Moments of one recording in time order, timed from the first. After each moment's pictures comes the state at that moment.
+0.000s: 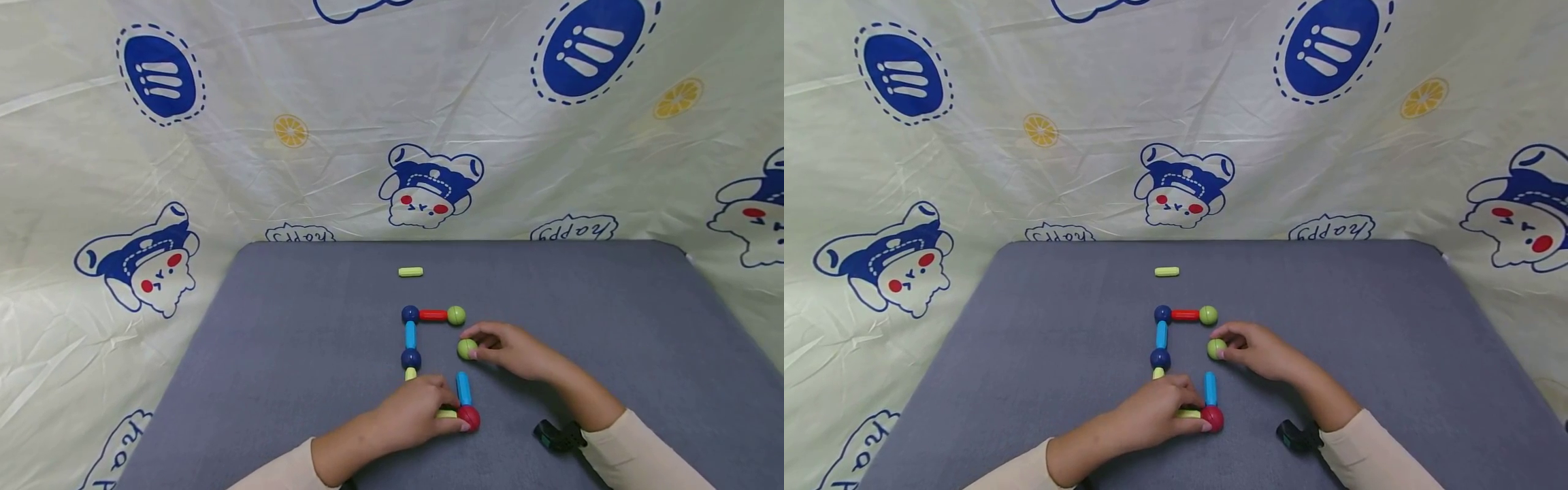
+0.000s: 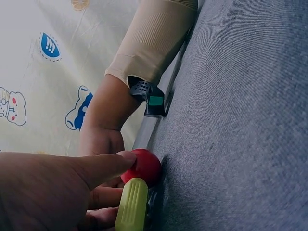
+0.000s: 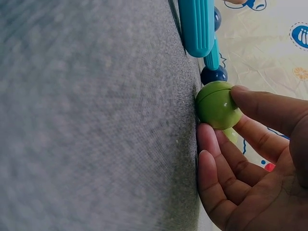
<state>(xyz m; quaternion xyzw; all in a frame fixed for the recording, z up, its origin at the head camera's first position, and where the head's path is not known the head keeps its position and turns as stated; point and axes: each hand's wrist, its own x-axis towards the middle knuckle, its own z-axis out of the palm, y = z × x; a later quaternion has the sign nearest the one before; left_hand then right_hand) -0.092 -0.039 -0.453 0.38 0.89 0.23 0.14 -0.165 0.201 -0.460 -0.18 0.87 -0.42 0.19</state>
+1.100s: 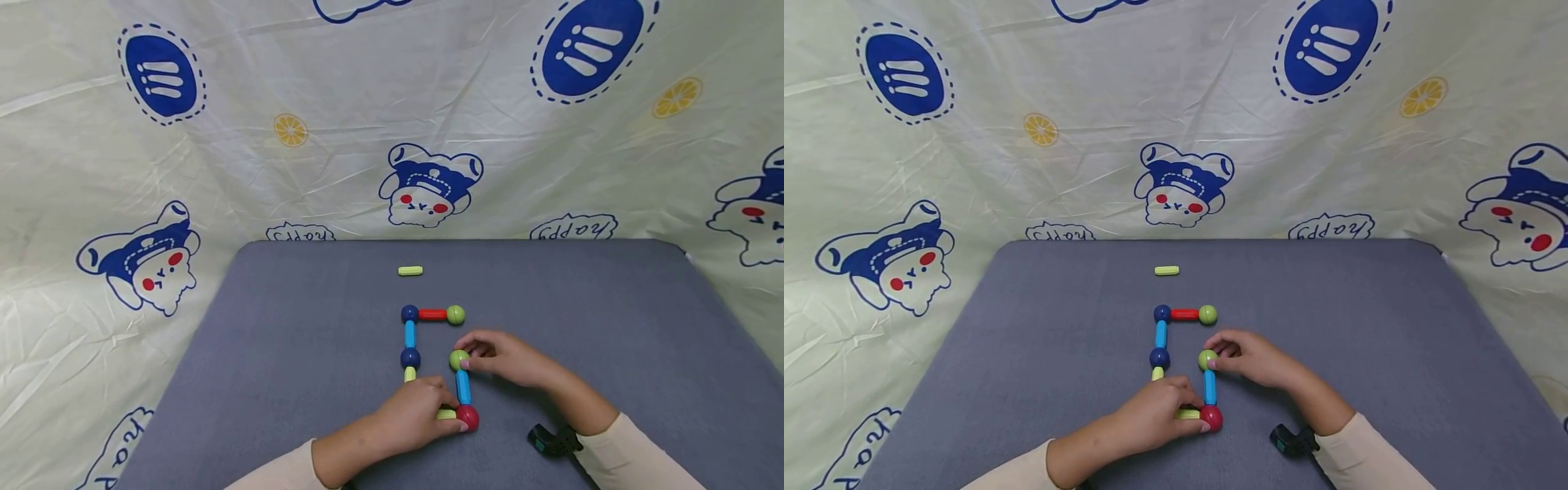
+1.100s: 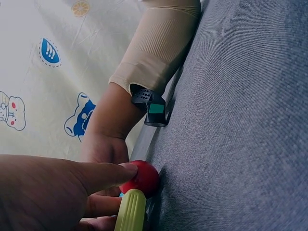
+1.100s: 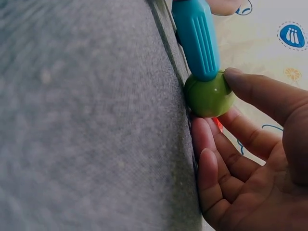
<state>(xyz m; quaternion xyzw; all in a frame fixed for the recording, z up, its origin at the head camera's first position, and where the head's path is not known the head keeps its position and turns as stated) -0.085 -0.036 -0.451 0.34 0.89 0.25 0.15 -0.155 0.196 -0.466 -0.21 0.84 -0.45 0.22</state>
